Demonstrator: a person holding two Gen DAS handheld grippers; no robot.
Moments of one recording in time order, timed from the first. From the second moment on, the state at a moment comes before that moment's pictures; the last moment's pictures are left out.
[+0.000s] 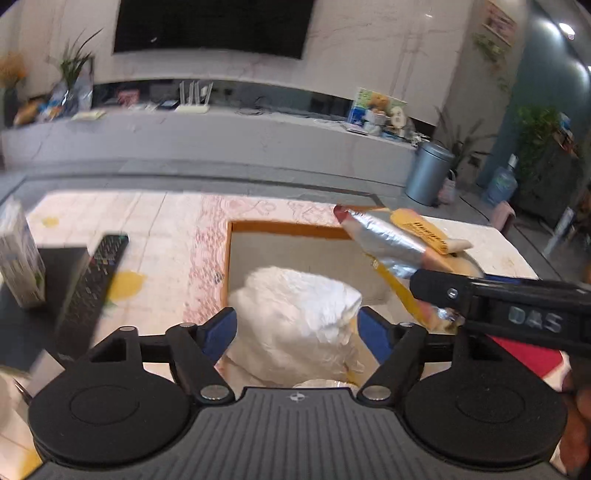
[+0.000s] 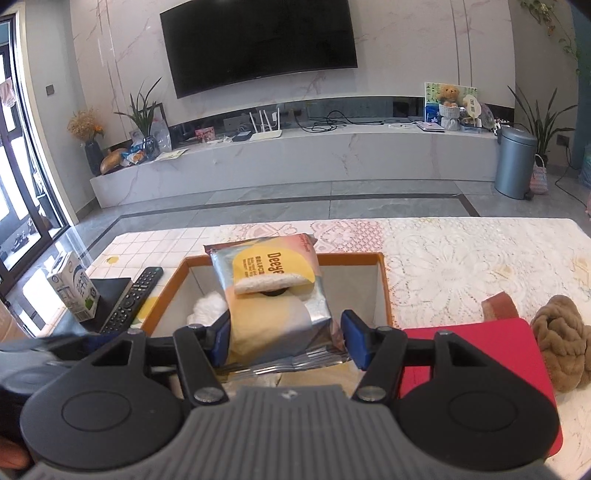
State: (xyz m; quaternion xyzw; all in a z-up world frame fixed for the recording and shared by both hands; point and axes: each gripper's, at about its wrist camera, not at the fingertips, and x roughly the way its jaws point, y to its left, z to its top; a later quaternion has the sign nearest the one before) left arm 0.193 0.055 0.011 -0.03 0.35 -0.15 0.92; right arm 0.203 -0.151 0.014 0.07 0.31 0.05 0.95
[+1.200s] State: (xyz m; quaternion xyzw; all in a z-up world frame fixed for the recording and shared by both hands) left arm 0.181 0.113 0.040 0.00 0.29 -0.01 0.96; right arm 0.206 -0.091 -0.019 0.03 0.36 0.06 0.93
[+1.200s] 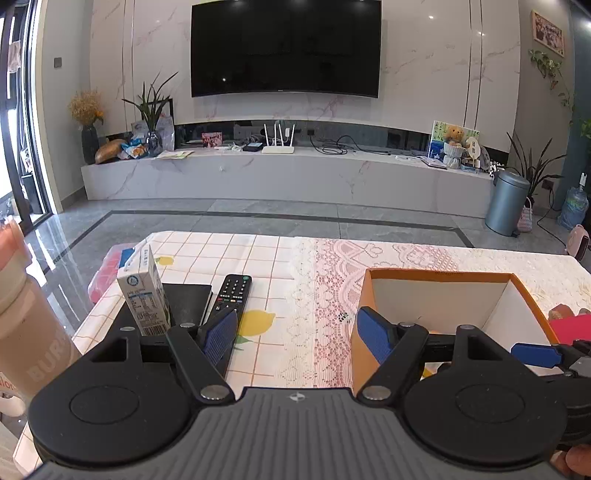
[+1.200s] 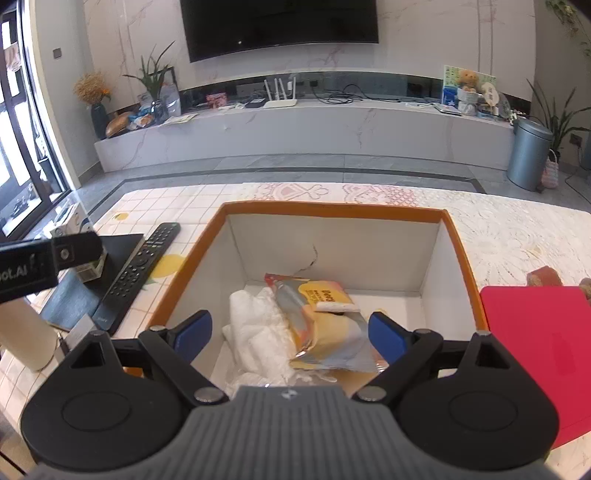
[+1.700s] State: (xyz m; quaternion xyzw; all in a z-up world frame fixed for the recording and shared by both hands) left arm 0.157 0.098 0.074 -0.03 0.28 0.04 0.96; right arm 0.170 -0.123 0.044 0.07 0.29 0.06 0.95
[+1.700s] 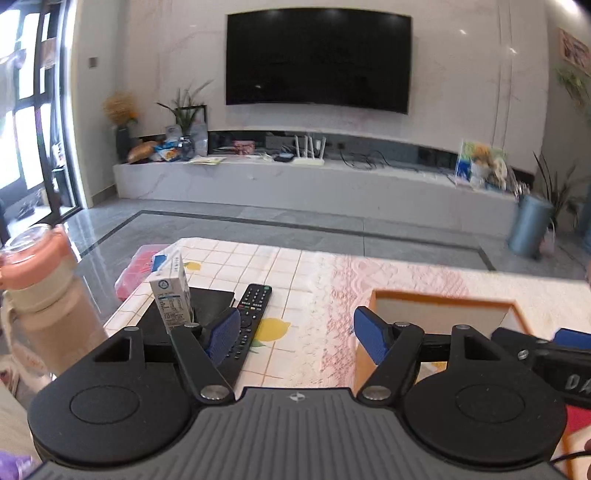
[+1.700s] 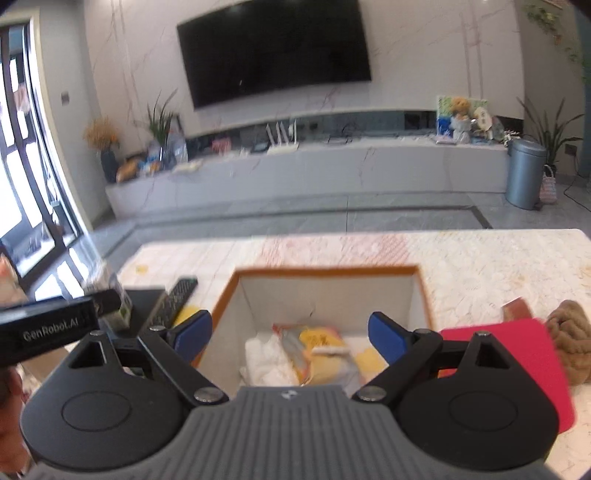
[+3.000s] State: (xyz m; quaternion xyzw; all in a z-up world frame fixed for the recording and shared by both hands) left arm 0.100 -0.160 0.100 0.07 0.27 -0.13 0.95; right arm 0.041 -0.426 0.112 0.10 0.21 -0.10 0.97
